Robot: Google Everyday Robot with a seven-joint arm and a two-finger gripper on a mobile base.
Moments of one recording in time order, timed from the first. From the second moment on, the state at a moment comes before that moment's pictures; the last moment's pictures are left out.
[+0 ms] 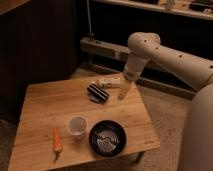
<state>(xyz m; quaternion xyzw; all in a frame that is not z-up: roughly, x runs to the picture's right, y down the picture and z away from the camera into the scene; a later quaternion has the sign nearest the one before) 0.103 -0.002 0.728 -0.38 -0.01 0.25 0.89</state>
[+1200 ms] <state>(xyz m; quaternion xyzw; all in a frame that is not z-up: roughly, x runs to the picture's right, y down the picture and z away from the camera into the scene) 0.092 -0.006 0.696 -0.38 -0.03 0.27 0.88</state>
